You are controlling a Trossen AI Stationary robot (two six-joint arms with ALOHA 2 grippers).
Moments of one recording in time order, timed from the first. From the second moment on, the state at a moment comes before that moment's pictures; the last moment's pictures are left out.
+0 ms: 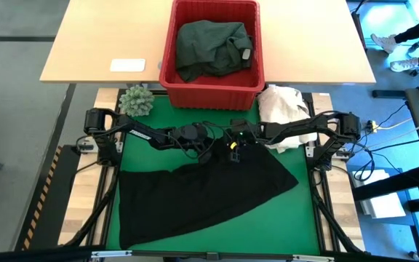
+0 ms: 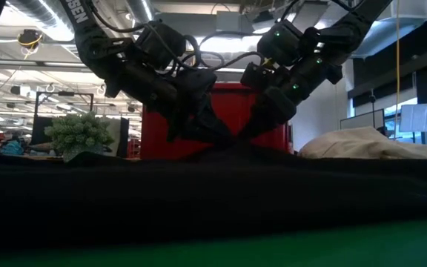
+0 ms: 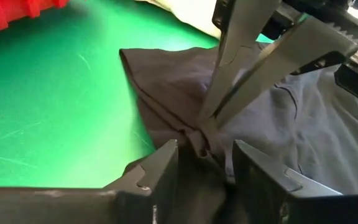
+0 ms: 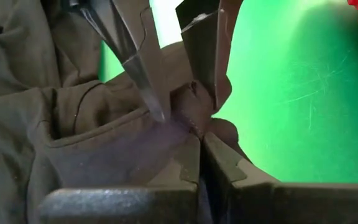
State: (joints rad) left arm 0.15 1.79 0.76 0.54 -0.09 -0.39; right arm -0.17 1.68 0.85 0.10 -0.08 -0.15
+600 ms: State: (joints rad) left arm 0.15 1.80 0.76 0.58 -0.08 -0.30; right arm -0.17 1.67 0.85 0.03 0.04 -0.15
